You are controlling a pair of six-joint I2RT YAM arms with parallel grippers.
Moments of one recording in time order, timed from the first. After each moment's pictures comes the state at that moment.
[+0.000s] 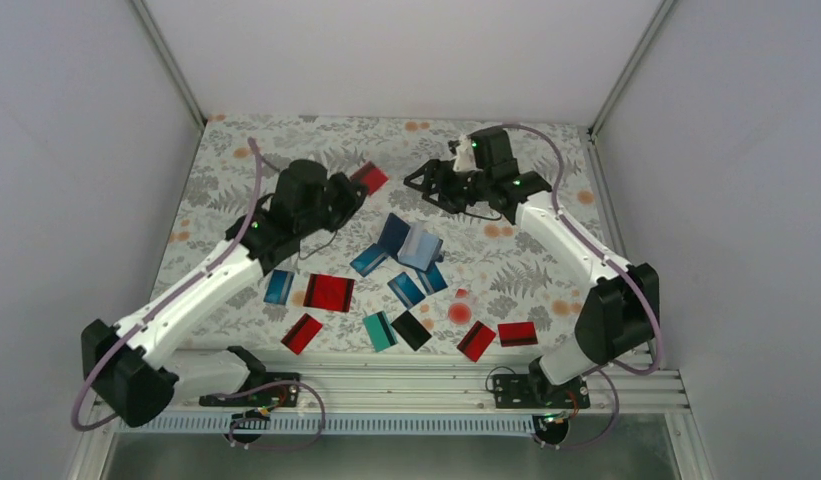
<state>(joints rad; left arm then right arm) -0.65 1.15 1.05 -0.39 0.01 -1.26 0.46 1.54 1.32 -0.46 -0.60 0.81</state>
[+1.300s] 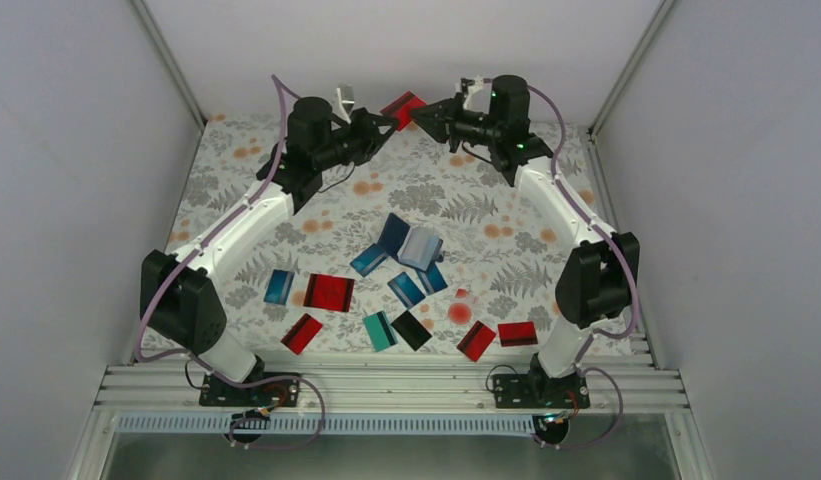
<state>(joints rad) -0.47 1.58 1.40 0.03 0.42 -1.16 0.33 1.76 1.61 -0.05 -0.84 1.30</state>
